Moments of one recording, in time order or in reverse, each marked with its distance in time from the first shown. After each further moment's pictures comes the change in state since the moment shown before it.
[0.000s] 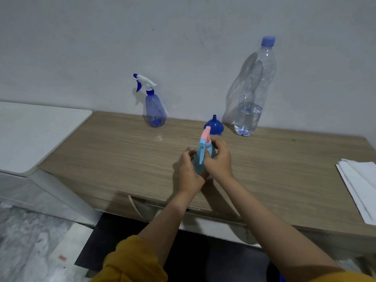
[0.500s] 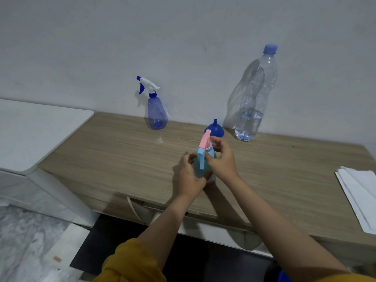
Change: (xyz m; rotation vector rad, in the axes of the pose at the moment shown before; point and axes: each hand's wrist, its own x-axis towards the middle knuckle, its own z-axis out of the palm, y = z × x) left_hand -0.001 0.005 -0.001 -0.025 -0.001 -0.029; right_hand 0.012 -0.004 -0.013 0.064 -0.106 0.074
